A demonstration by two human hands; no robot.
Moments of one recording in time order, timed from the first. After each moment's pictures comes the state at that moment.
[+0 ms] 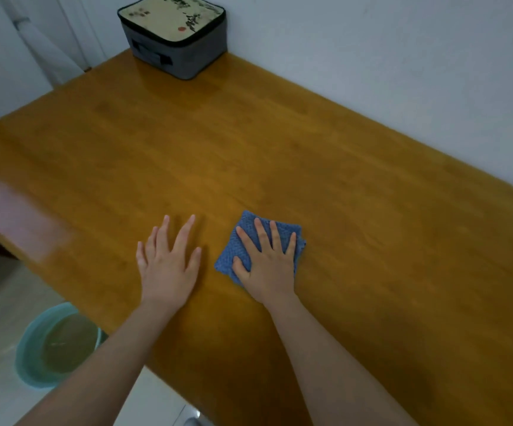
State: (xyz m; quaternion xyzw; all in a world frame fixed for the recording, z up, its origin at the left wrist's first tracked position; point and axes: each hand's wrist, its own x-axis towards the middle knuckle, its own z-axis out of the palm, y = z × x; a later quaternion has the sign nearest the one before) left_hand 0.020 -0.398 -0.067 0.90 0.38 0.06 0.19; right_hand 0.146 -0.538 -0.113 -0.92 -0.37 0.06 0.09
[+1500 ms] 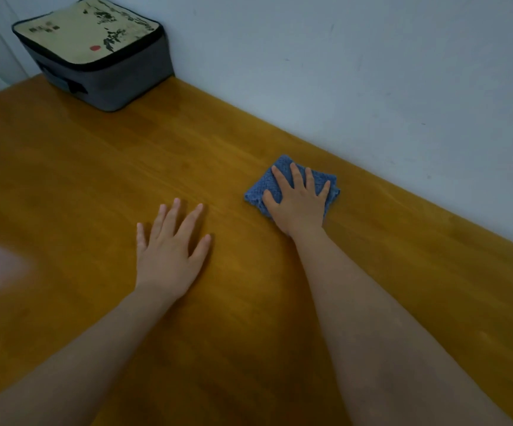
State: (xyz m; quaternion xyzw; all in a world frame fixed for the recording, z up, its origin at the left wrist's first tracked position) left_hand 0.284 -0.376 -0.091 0.93 0.33 0.02 0.16; right_hand 0.502 -0.491 -0.112 -0.95 -0.29 0.05 0.05
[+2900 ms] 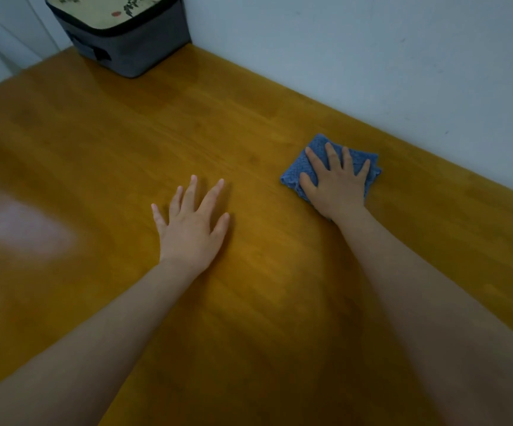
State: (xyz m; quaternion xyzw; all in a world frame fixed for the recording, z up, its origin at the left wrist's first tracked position) left_hand 0.257 -0.437 -0.082 0.92 0.37 0.00 0.15; right_hand 0.492 -0.571 -0.112 -0.94 -0.32 0.05 0.02
